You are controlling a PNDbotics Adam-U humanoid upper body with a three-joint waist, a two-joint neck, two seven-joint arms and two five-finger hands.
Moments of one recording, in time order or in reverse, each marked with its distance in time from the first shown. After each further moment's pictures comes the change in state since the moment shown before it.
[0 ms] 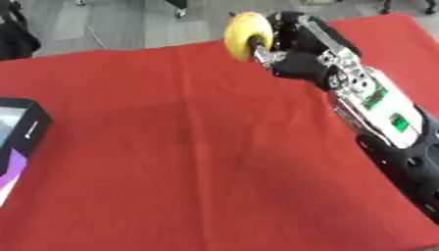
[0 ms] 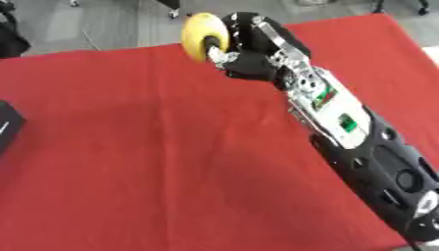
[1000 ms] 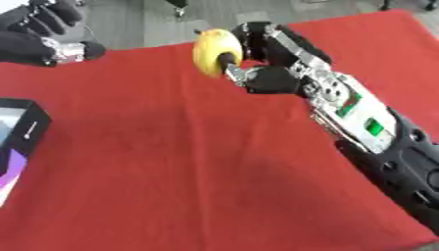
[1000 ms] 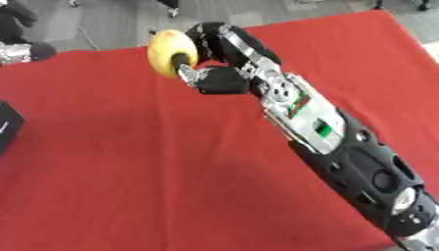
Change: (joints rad) left arm -0.115 -0.079 -0.222 0.058 -0.048 0.058 -0.373; right arm -0.010 0.023 0.065 -0.020 0.067 -0.032 0.048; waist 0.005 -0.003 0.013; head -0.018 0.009
